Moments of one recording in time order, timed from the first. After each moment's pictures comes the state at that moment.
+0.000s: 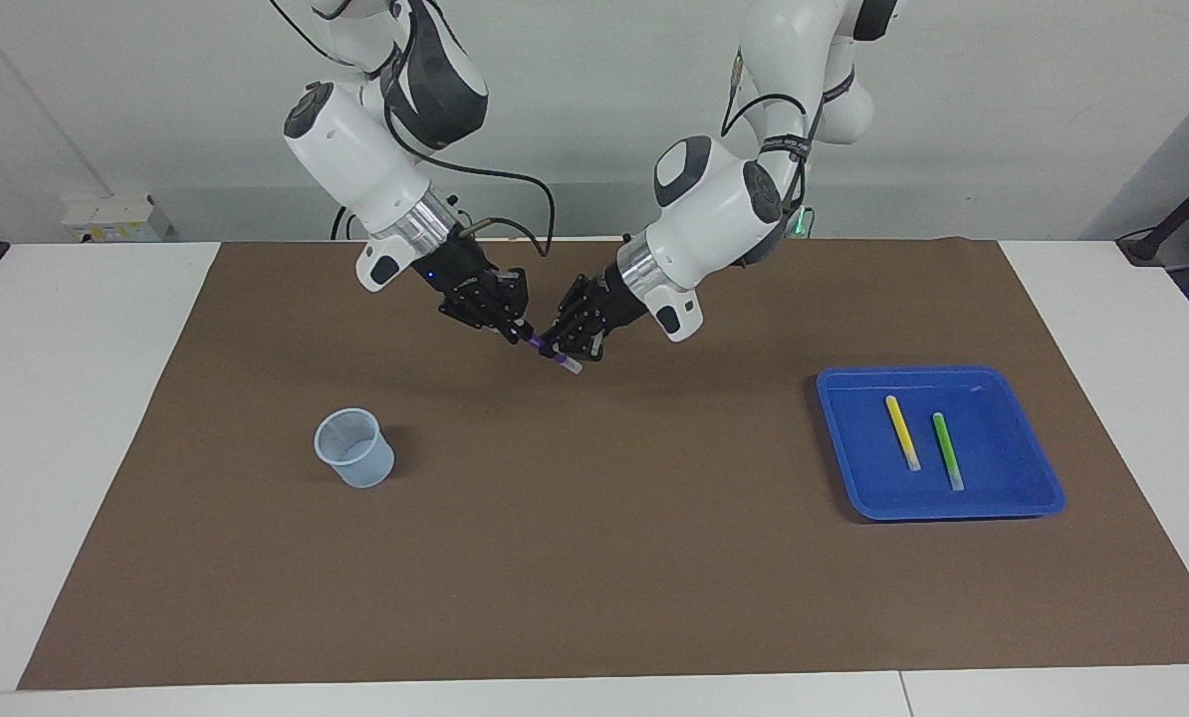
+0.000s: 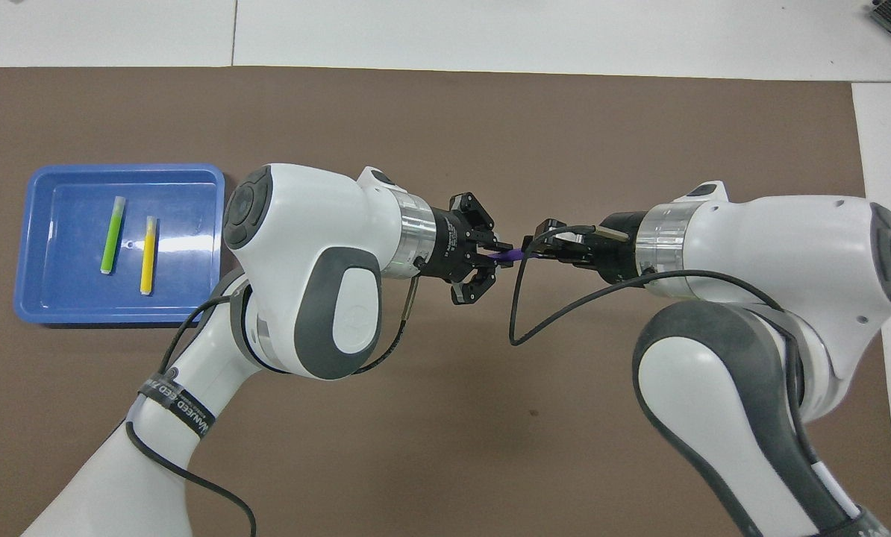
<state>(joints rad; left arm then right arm) -0.54 0.28 -0.10 -1.71 -0.80 2.29 -1.69 0.23 -0.03 0.09 -2.00 0.61 2.27 0.23</state>
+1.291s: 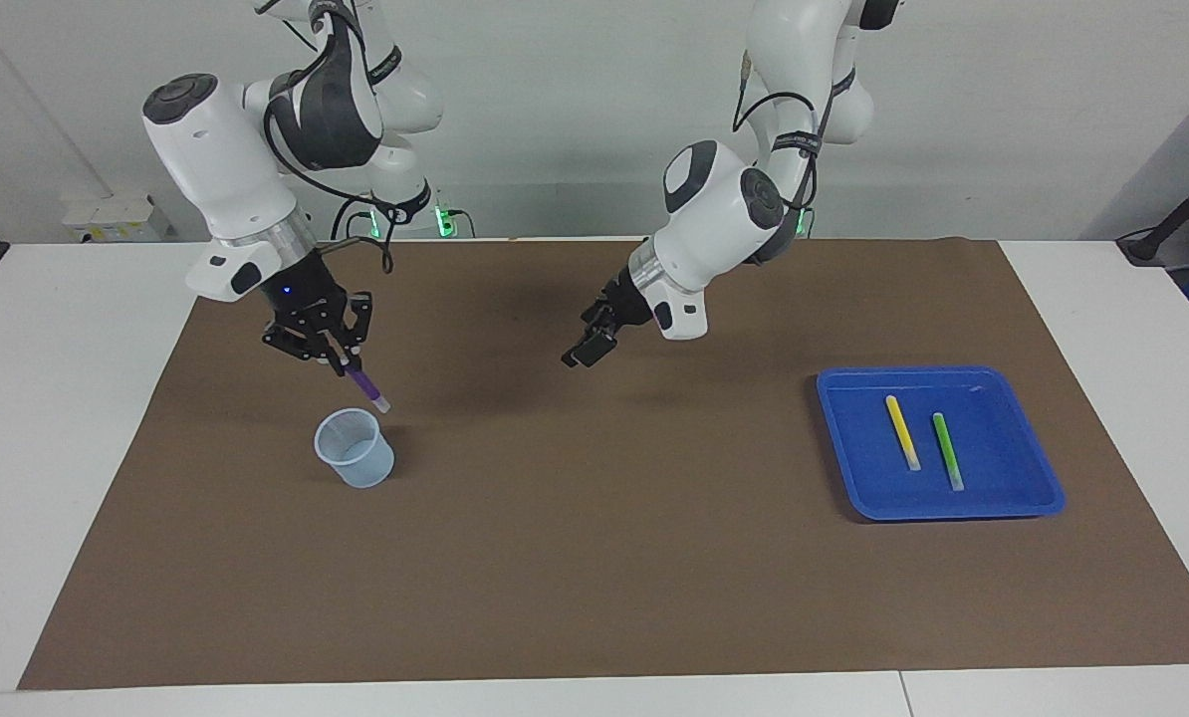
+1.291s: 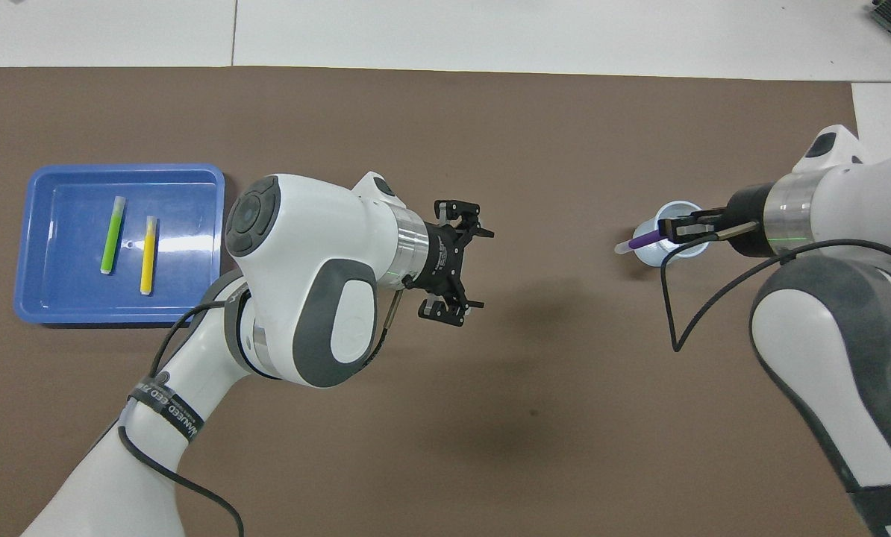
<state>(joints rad) -0.54 0.21 -0.09 -1.85 -0.72 2.24 -1.28 -0.05 -0.02 0.07 -1.94 0.16 2.12 -0.37</state>
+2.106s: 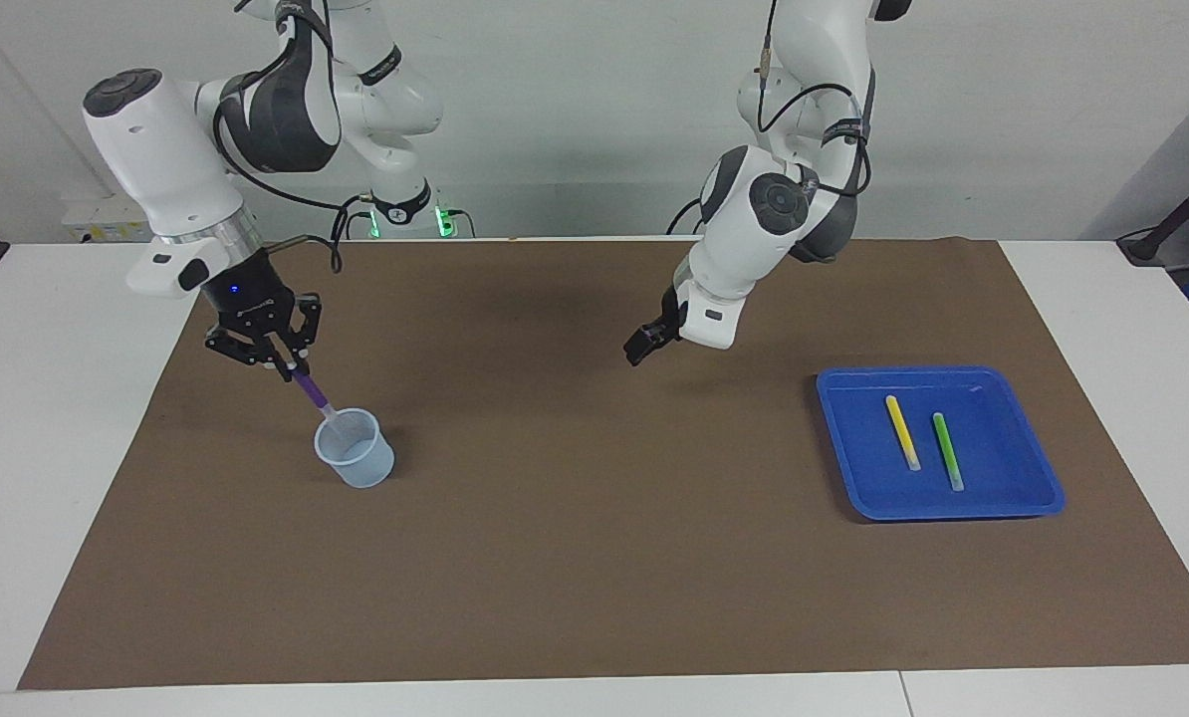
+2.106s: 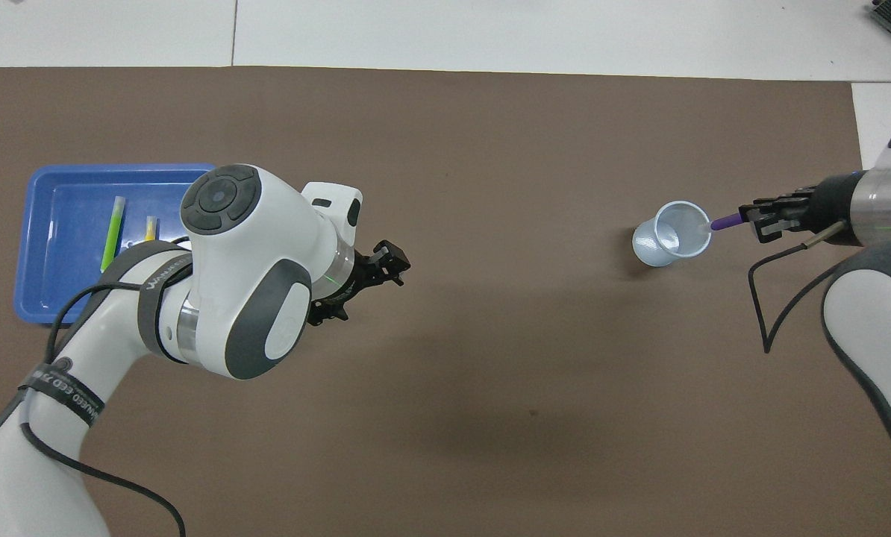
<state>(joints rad) -0.43 0.18 -0.06 -1.88 -0.27 2.01 -0.78 -0.11 -0.02 0.08 -1.93 0.16 2.17 -0.51</state>
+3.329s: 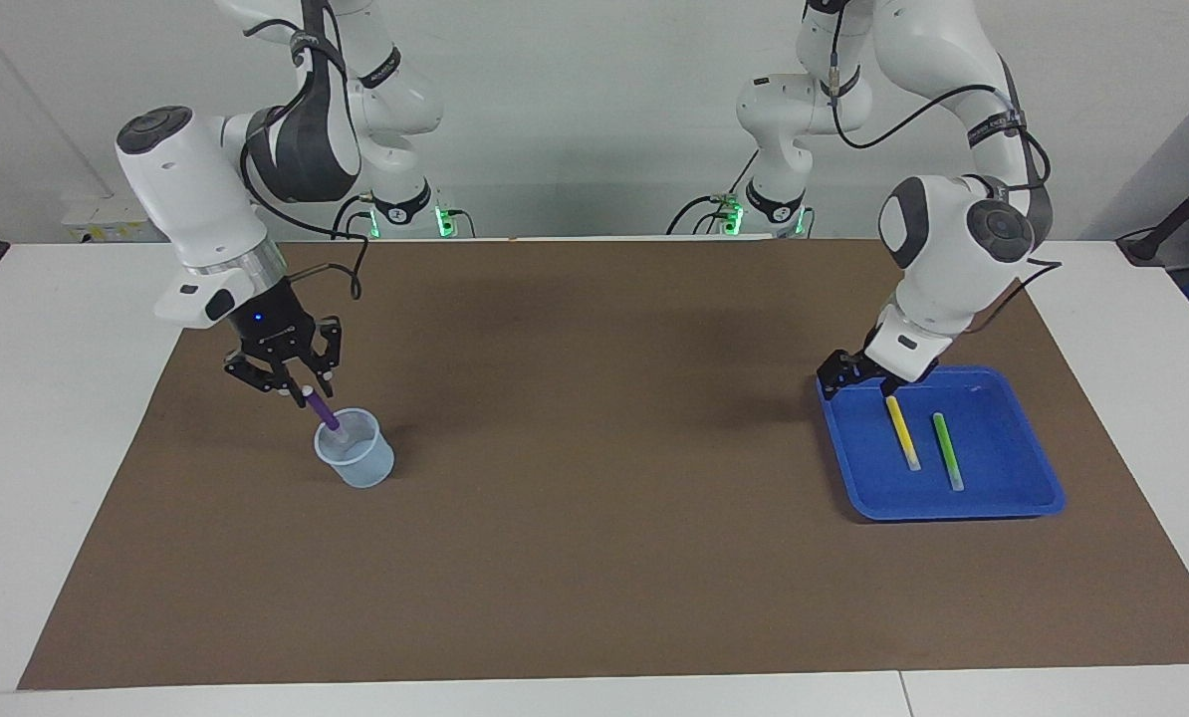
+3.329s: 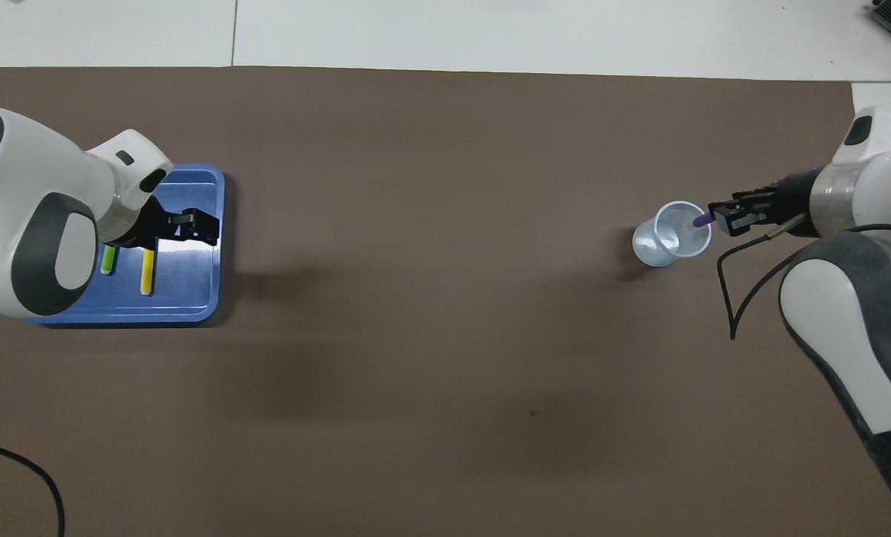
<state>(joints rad) -0.02 0.21 -0.06 -1.87 -0.06 2.06 -0.05 -0.09 0.04 0.08 -1.94 0.16 2.22 -0.48</state>
